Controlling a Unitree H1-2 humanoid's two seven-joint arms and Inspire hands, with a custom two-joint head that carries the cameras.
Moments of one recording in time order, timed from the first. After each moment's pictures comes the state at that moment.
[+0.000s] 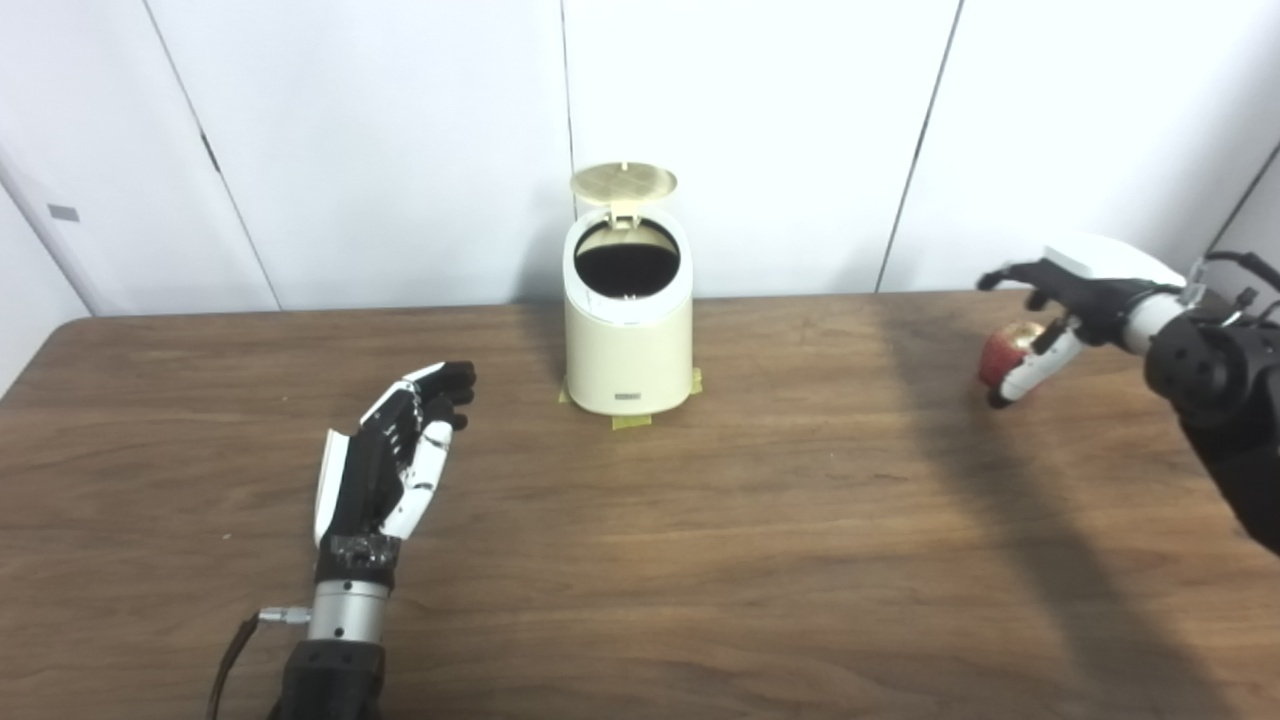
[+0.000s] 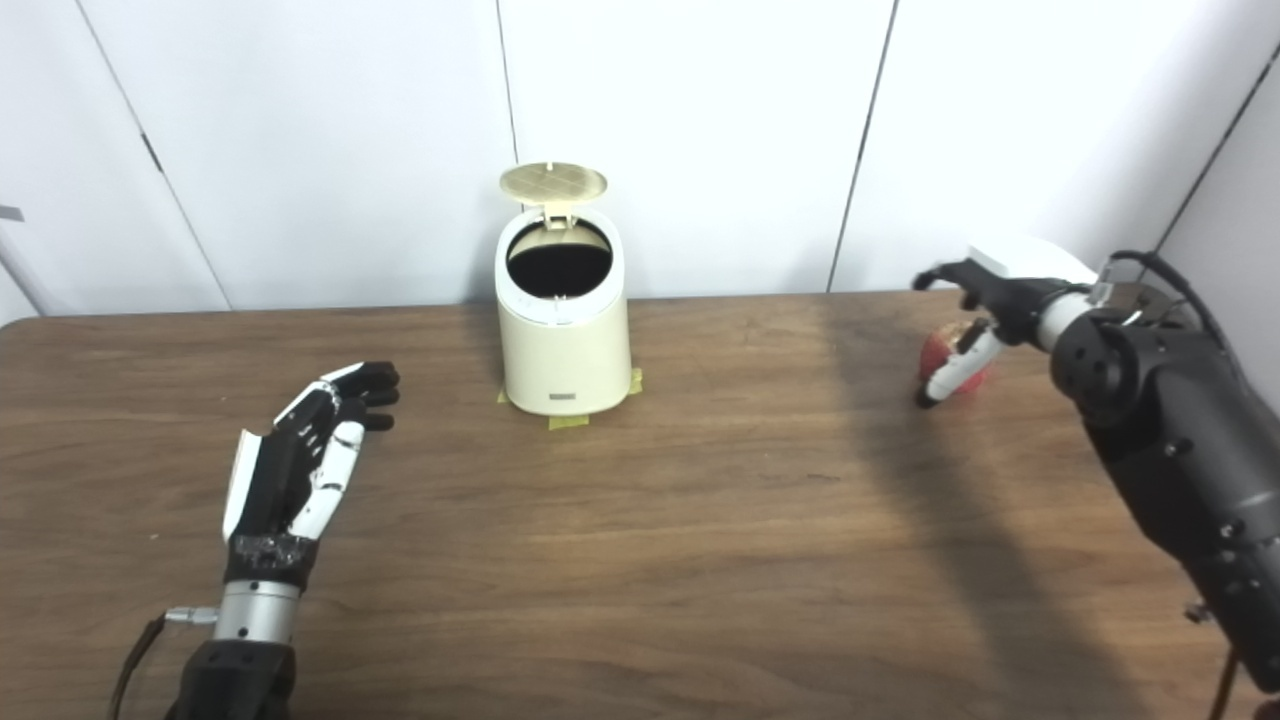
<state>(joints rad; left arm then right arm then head) -0.07 0.10 0.00 -0.04 0.12 -0.21 0.02 -0.56 -0.74 0.23 0.12 -0.83 0.34 0.58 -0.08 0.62</state>
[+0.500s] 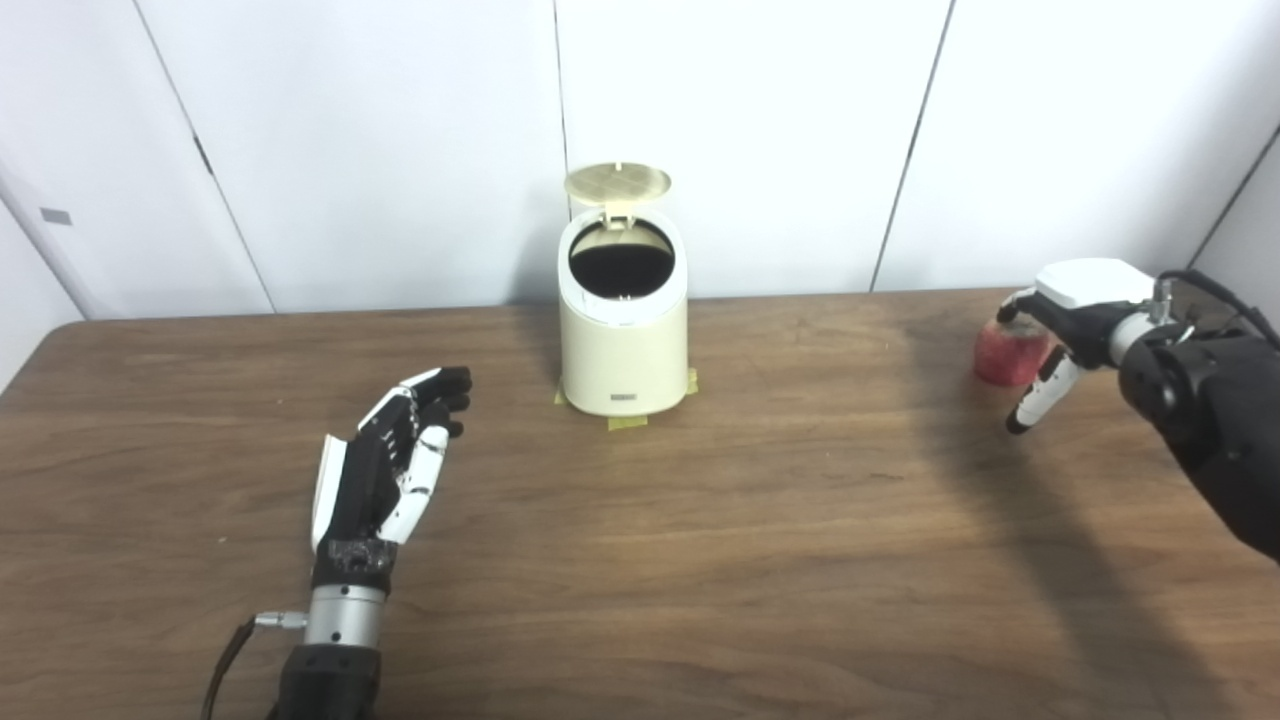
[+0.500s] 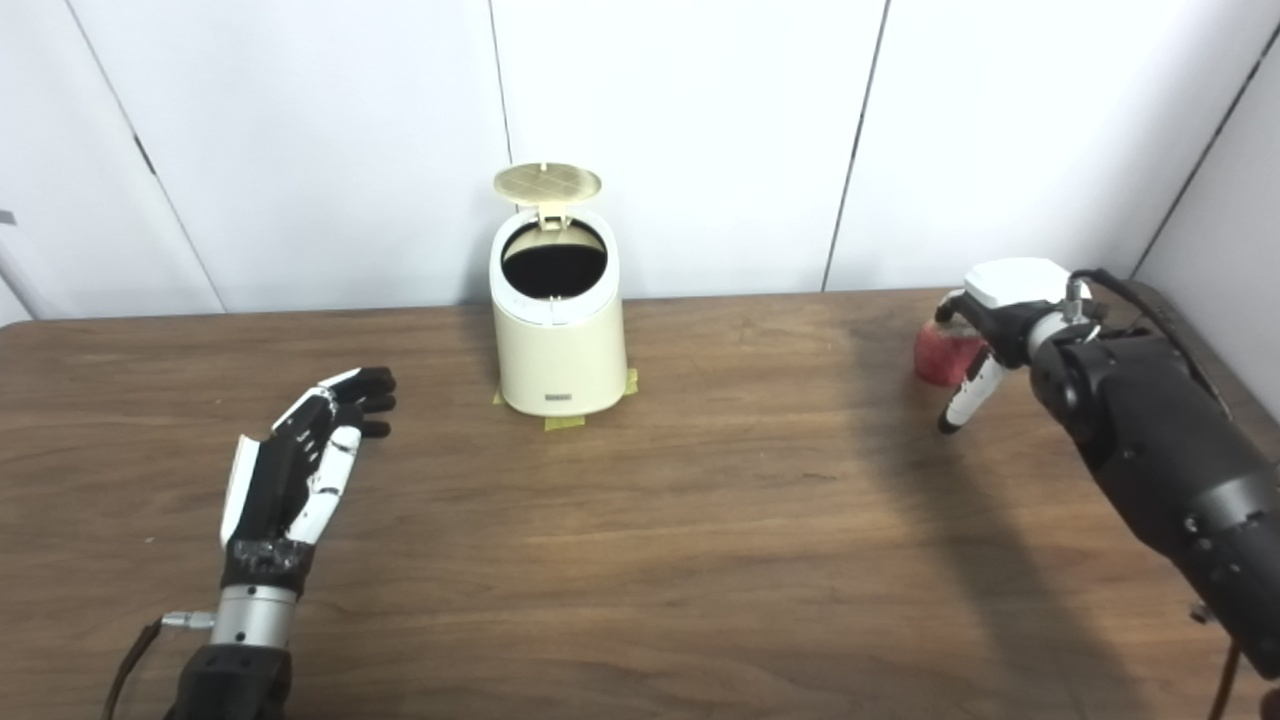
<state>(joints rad) -0.07 0.10 0.00 -0.05 0.14 -0.21 0.02 -0.60 -0.75 0.36 0.26 -0.97 0.28 0.54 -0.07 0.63</state>
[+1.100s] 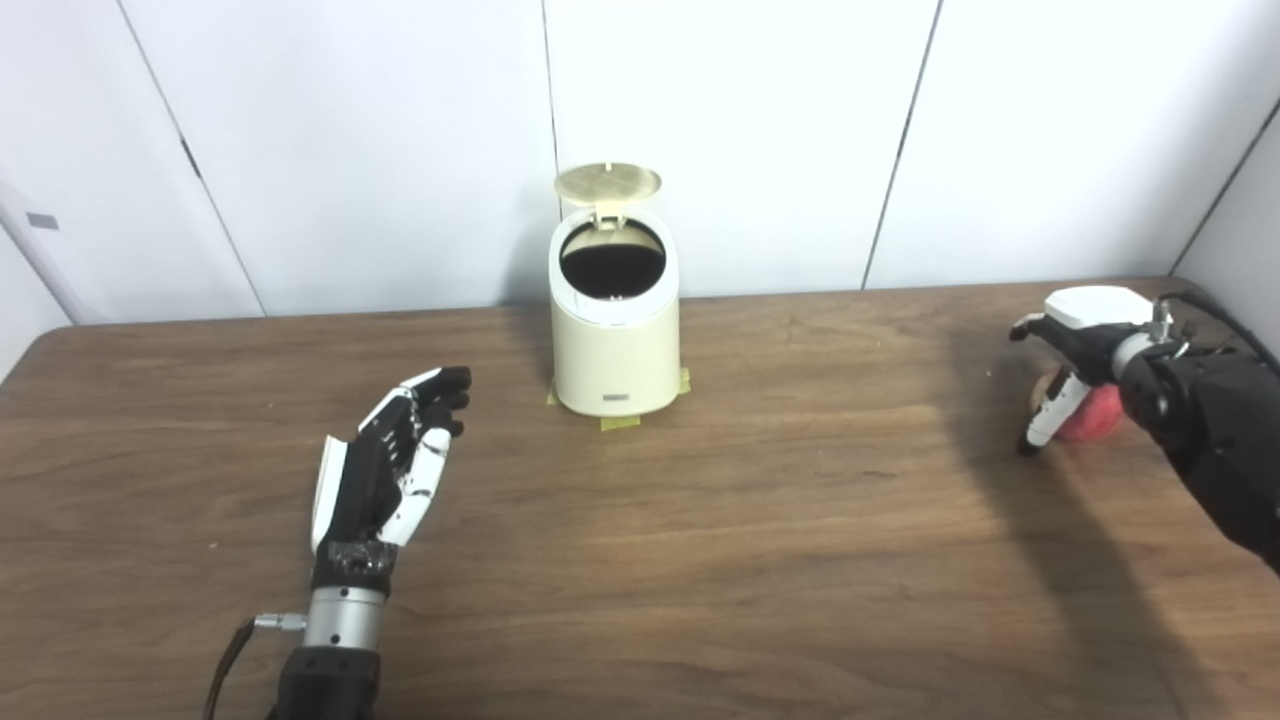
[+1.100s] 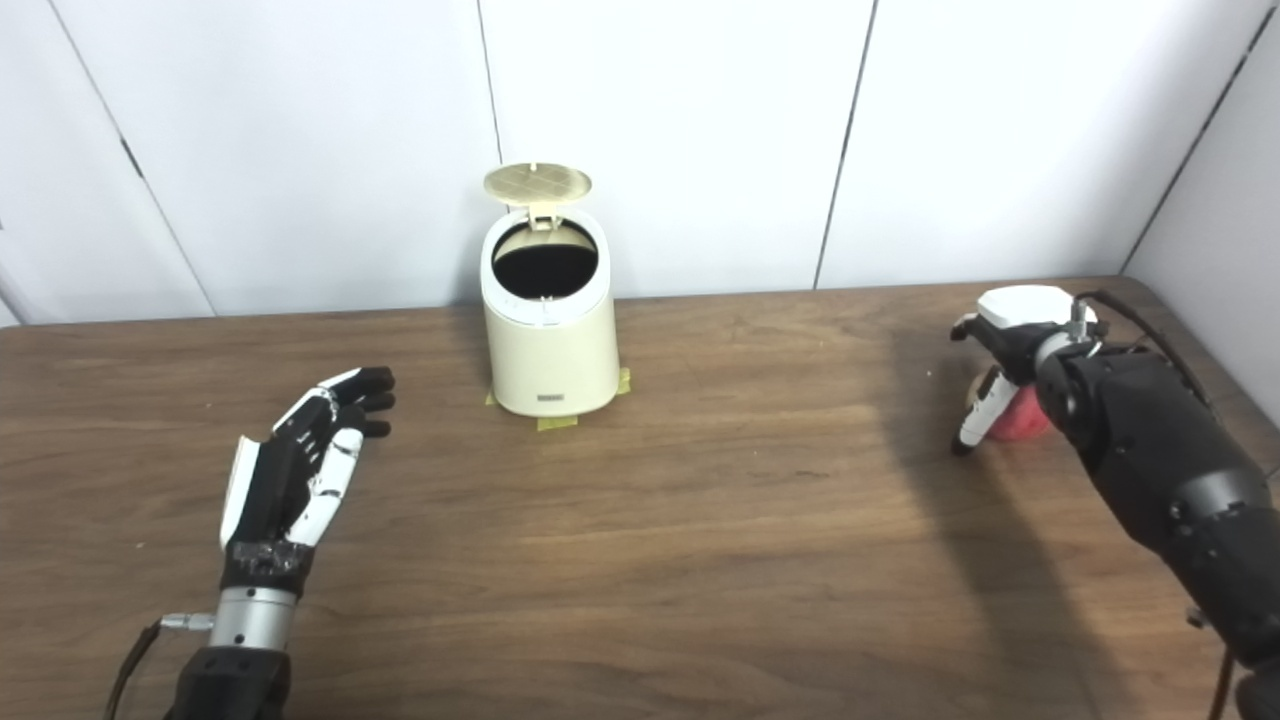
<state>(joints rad) -0.07 0.10 0.00 -0.06 0.13 -0.21 0.02 -0.62 -0.72 0.37 0.44 -0.93 0.22 0.42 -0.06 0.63</state>
